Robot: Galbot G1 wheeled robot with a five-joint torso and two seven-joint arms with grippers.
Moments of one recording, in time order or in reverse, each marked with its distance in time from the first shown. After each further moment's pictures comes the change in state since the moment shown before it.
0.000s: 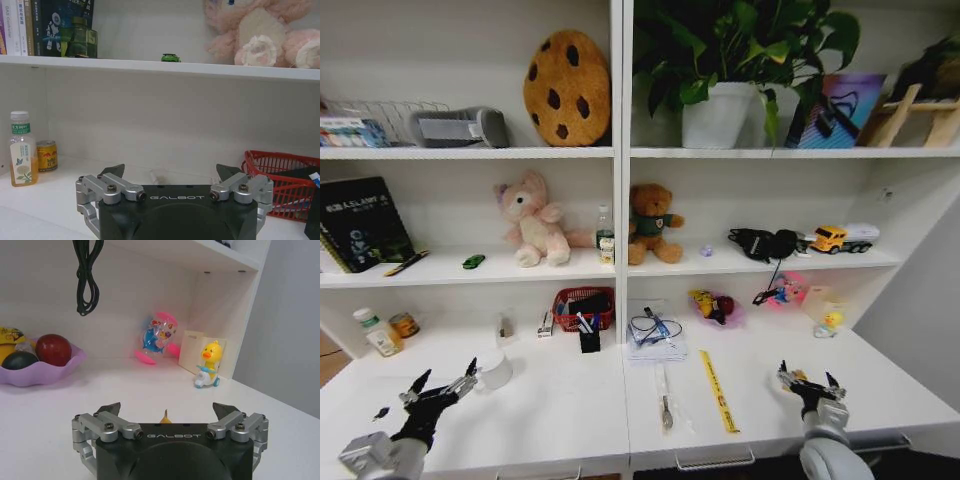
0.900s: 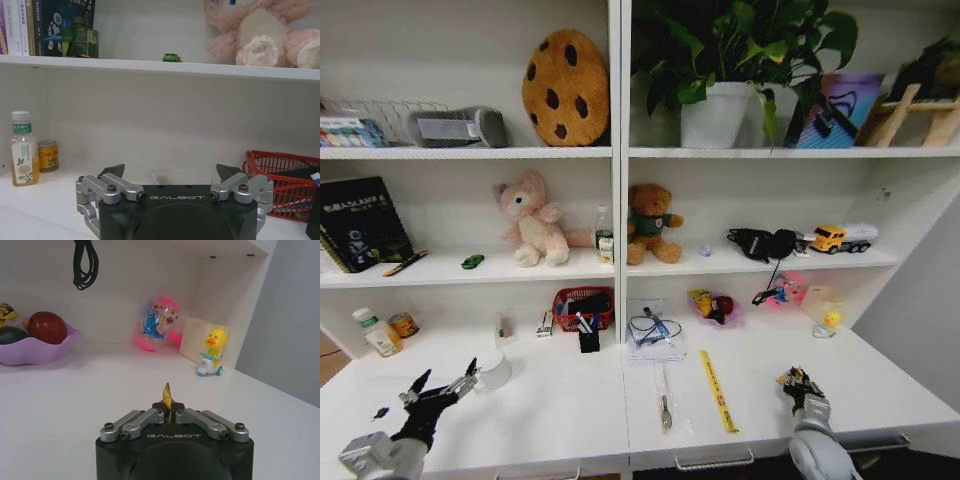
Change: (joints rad) left arm 0.000 0.000 0.000 0.000 0.000 0.000 0.000; right arm 0.068 -0.027 -0.056 -0.123 -0.006 0.031 0.013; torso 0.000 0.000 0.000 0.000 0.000
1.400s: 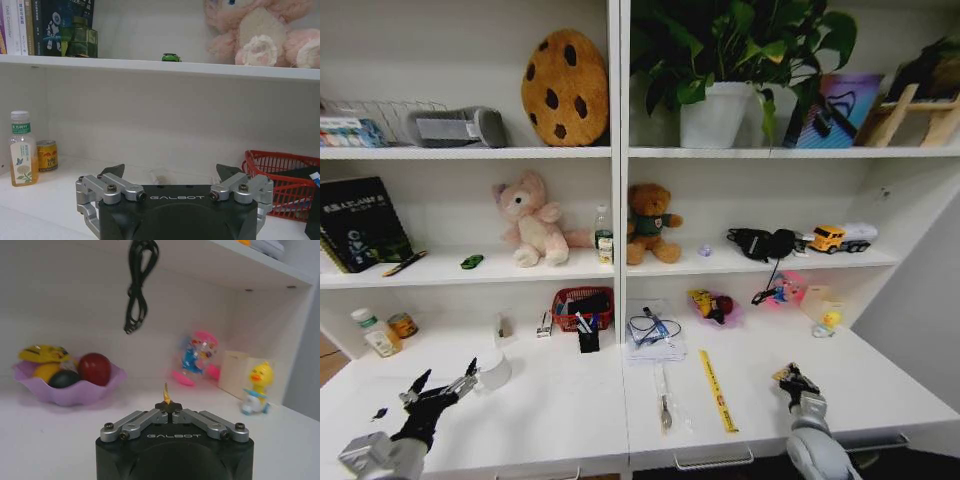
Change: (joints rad) left arm 0.000 0.000 0.000 0.000 0.000 0.000 0.000; right arm 0.101 -0.035 -0.097 -0.018 -0.006 0.108 -0.088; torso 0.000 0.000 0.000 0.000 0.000
